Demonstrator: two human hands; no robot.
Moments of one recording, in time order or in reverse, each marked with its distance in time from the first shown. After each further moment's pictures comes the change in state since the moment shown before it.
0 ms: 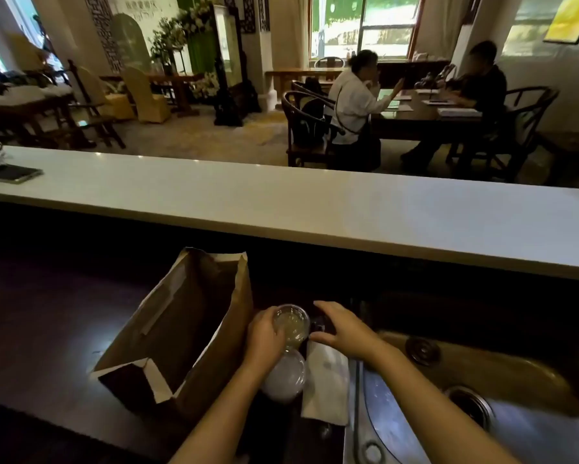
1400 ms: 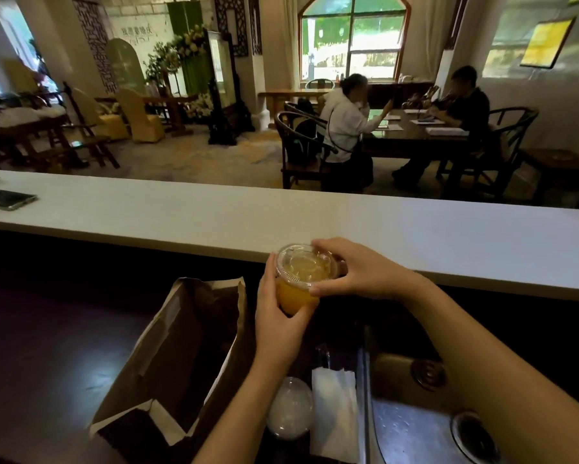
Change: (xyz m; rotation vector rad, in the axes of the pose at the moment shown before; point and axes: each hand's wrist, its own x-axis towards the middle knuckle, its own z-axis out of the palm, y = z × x) left_hand -0.021 0.090 -0.059 -0.598 0.111 0.352; right_hand -0.010 -0.109 -0.142 -0.024 0.055 -0.225
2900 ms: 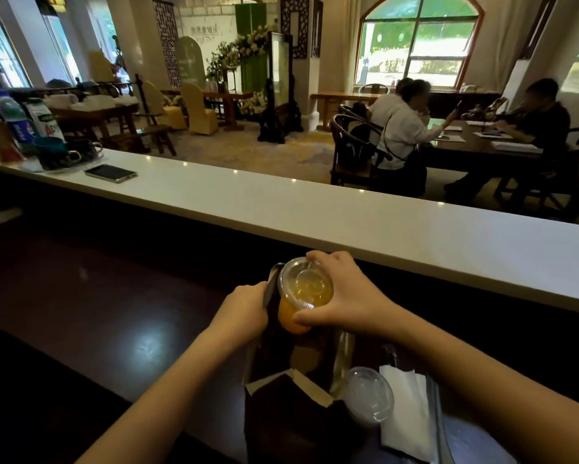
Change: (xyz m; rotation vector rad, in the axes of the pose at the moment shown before) left_hand 0.006 -0.006 -0.194 0.983 -0.200 -0.085; right_hand 0.029 -0.125 0.110 0.047 0.063 -0.029
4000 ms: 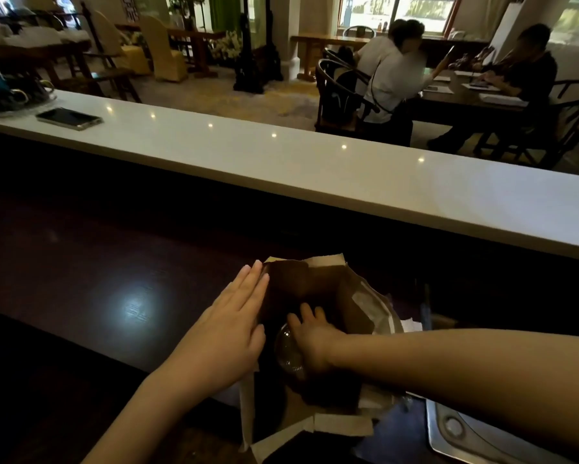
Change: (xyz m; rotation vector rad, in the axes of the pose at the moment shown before) left_hand -0.079 -0.033 0.001 0.063 -0.193 0.190; right_hand 0.000 0.041 0.144 -0.530 -0.613 0.318
